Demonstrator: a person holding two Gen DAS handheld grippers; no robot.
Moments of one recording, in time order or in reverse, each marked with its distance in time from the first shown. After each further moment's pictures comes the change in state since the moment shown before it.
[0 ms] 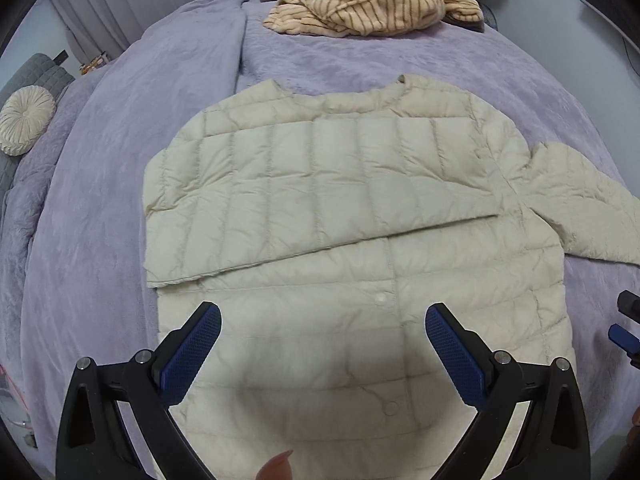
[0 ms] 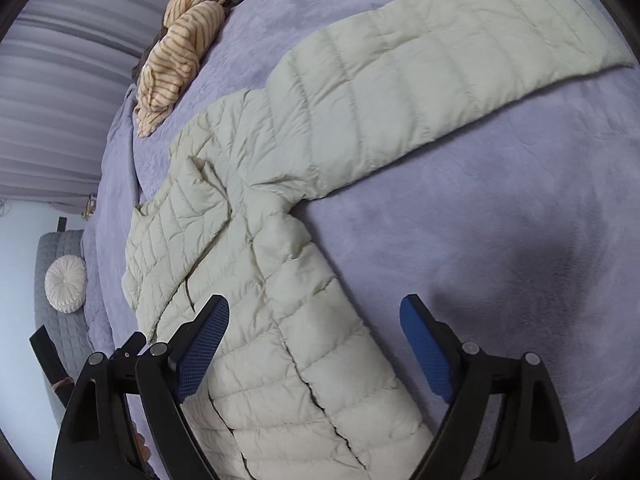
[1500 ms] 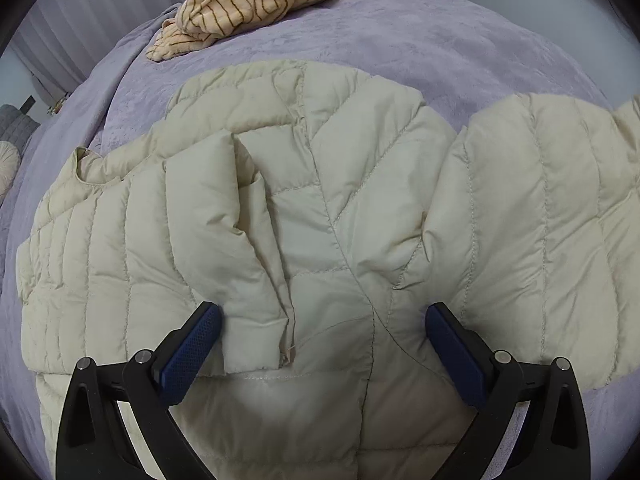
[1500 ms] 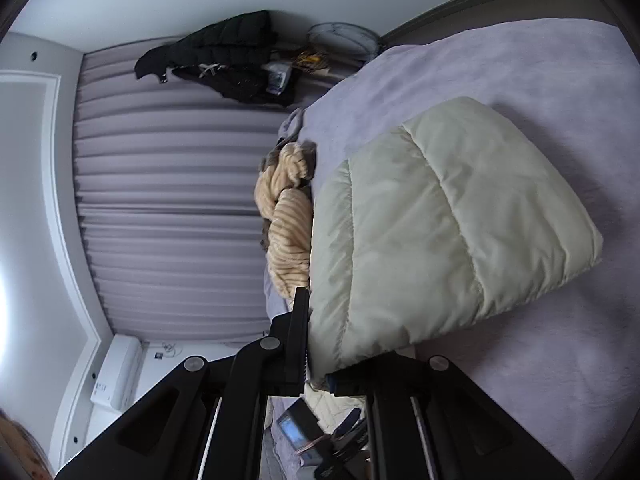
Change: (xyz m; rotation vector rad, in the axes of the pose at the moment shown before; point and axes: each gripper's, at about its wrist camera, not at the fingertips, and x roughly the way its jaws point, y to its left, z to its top) left arm 0.115 -0.187 0.075 0.108 -0.037 0.022; right arm -0.062 -0.108 0.168 0.302 -0.324 0.712
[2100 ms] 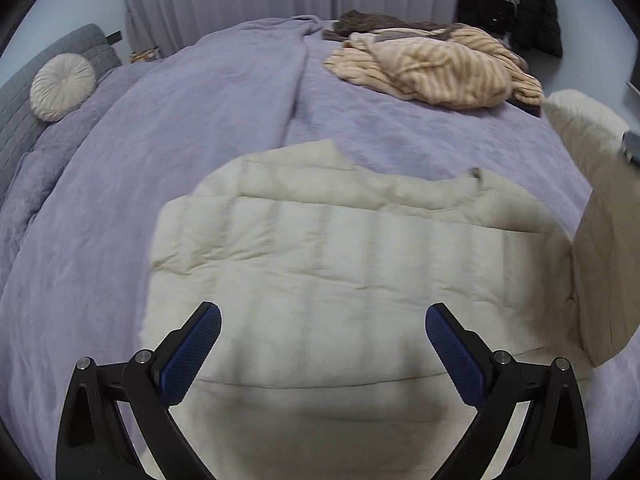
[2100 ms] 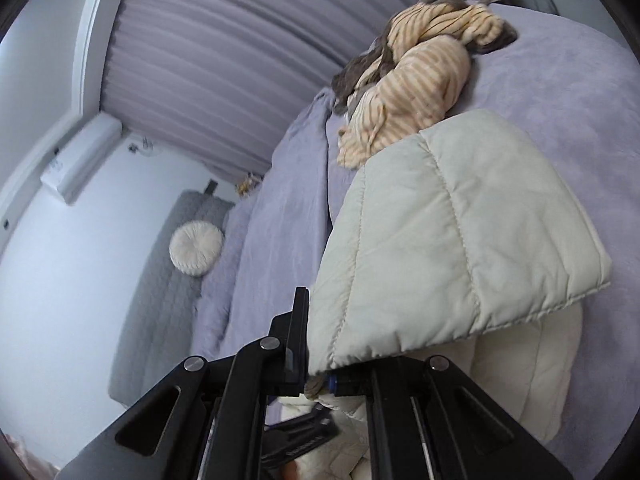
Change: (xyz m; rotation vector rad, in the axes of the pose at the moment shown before) left arm -0.071 0.254 -0.050 -0.340 -0.157 0.056; right arm 0.232 0.151 -0.196 -0.638 0.507 -0.102
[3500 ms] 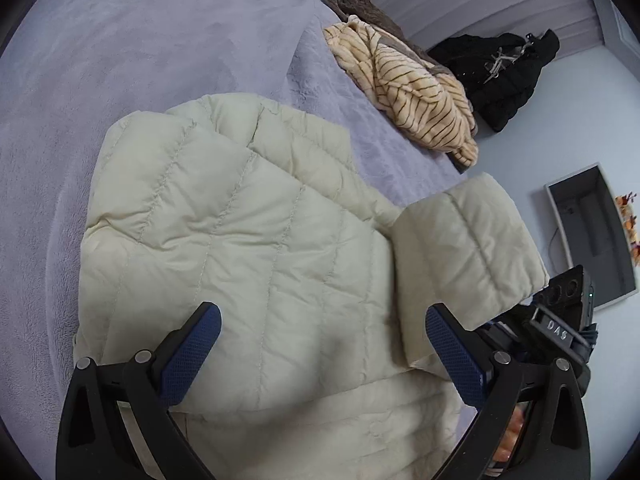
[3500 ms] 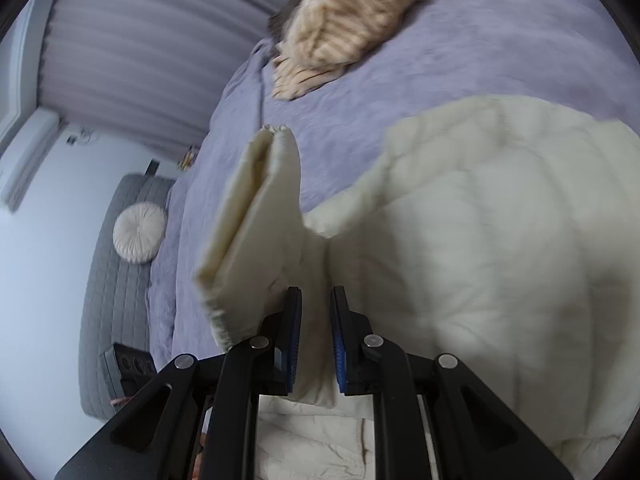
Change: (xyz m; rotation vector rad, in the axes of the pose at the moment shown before) left arm 0.058 0.101 0.009 -0.338 0.175 -0.680; right arm 0.109 -0.023 -0.057 0.106 0.107 -0.133
